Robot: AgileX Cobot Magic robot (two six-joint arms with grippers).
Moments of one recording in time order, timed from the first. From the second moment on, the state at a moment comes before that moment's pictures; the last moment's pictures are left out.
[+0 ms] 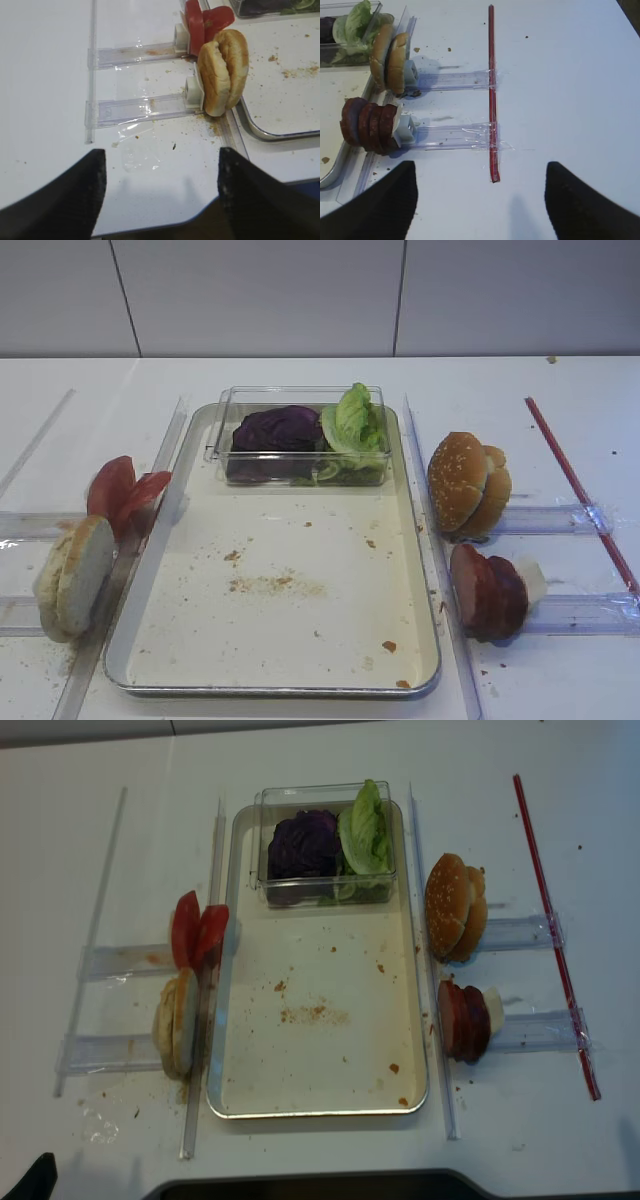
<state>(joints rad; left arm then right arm) 0.00 -0.01 -0.49 -0.01 1.18 -0.02 0.02 -0.02 -0.47 0.05 1.12 0.05</state>
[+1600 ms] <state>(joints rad) 0.00 0.47 -0.76 -0.18 1.26 -0.03 0.02 -0.02 -0.47 0.06 1.12 0.05</state>
